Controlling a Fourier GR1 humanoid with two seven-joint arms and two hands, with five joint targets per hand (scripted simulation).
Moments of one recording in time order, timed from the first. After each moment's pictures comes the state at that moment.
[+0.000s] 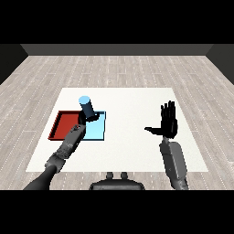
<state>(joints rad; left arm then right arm) -0.79 0.22 -0.25 -0.44 0.33 0.52 -0.25 -0.23 -0.16 -0.03 -1.59 -0.44 -0.13 -0.26</state>
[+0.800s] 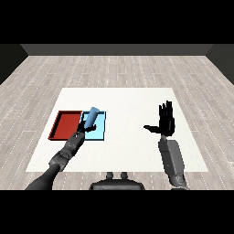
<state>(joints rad) -0.83 0.17 -0.24 -0.05 0.26 0.47 -0.12 -0.27 -0.15 -0.05 -1.47 -0.44 -0.09 -0.31</state>
